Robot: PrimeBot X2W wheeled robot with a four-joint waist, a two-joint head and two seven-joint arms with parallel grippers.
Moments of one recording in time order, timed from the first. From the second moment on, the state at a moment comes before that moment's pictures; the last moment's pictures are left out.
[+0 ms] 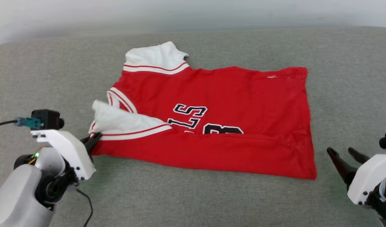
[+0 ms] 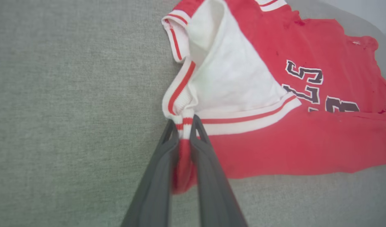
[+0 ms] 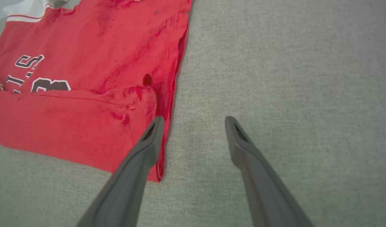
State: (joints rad) left arm -0.41 0.58 -0.38 0.35 -0.97 -0.04 0.40; right arm -0.12 -0.31 -0.05 0.07 0.51 0.13 0.46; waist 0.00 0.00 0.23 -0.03
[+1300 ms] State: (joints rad) left arm -0.17 0.56 -0.41 0.17 -0.92 0.05 0.24; right arm -0.11 -0.35 0.12 0.10 0.64 0.13 0.68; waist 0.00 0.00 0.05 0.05
